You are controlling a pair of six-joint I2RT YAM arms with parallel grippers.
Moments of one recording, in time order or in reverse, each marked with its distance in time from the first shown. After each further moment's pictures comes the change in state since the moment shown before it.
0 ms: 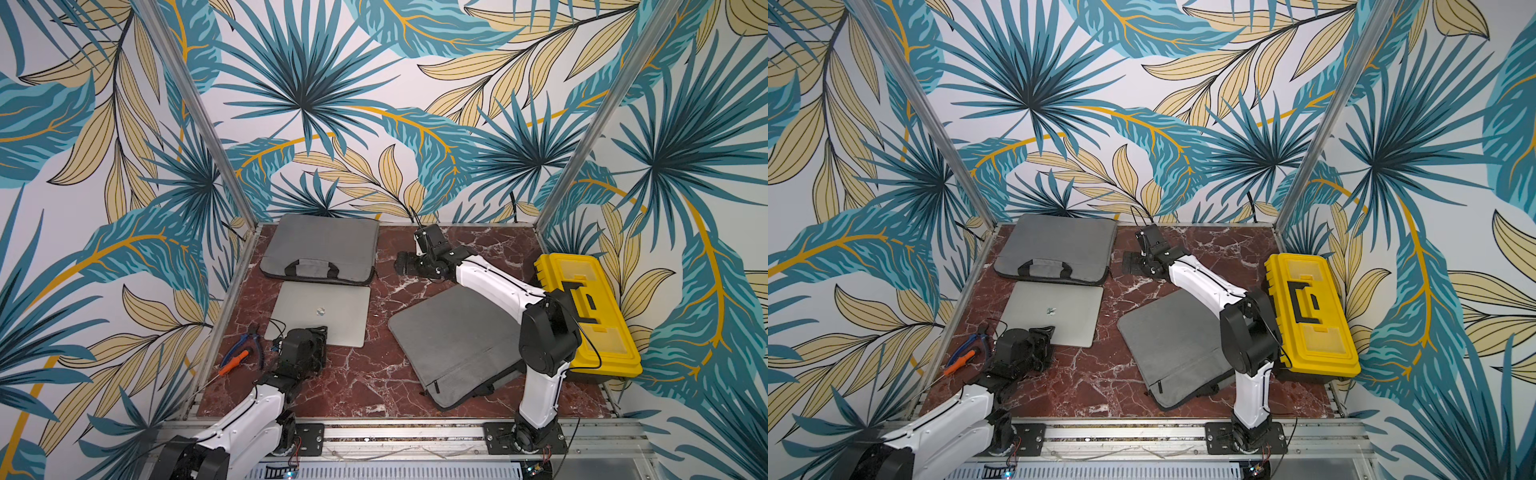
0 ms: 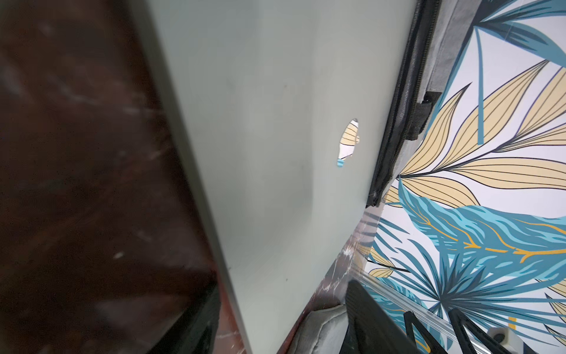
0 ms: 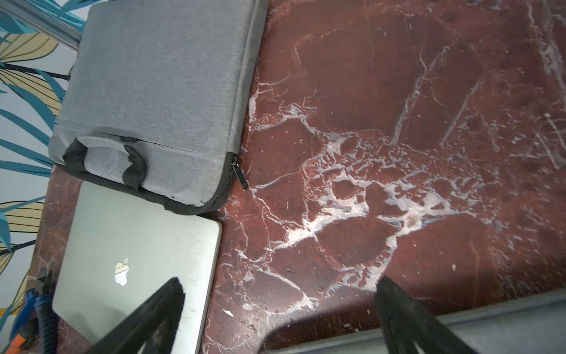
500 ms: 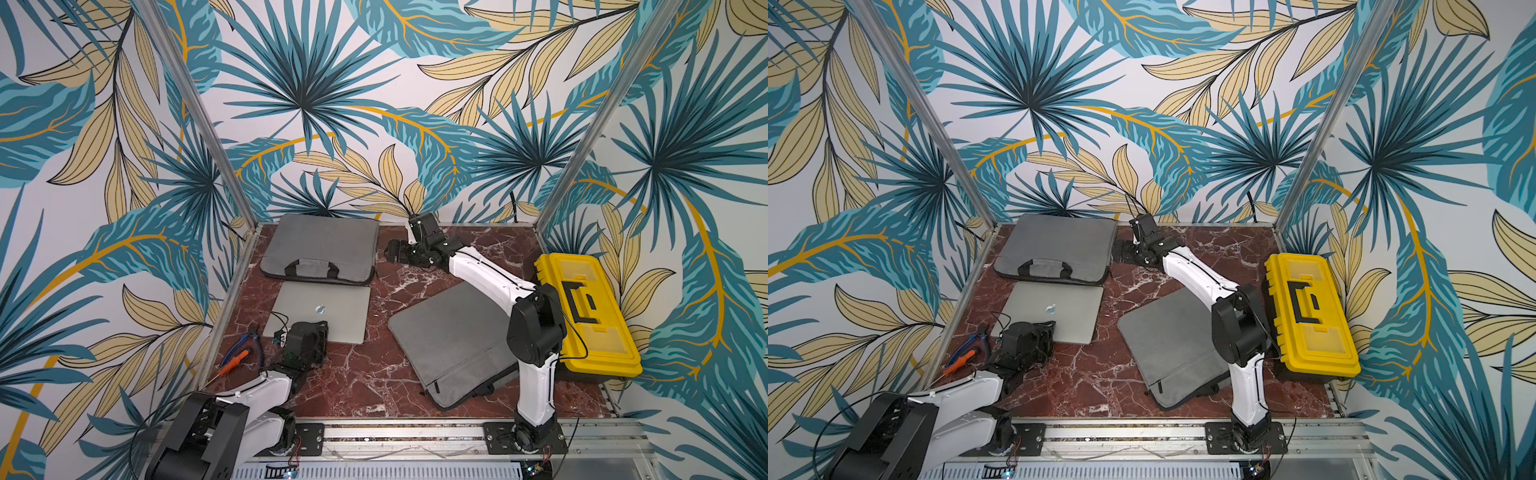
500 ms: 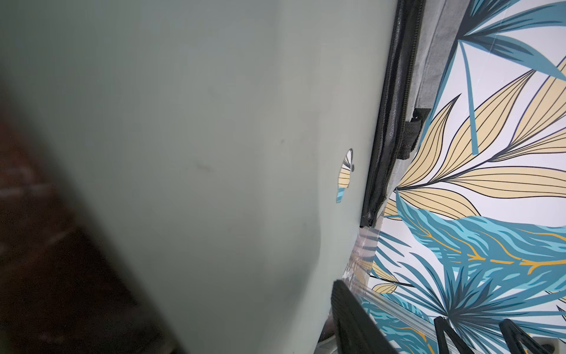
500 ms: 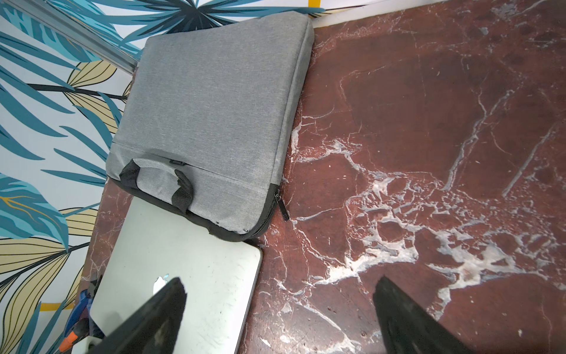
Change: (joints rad) left arm 0.007 0.286 0.027 0.264 -0.047 0.043; right arm 0.005 0.112 0.193 0.009 -0.082 0.008
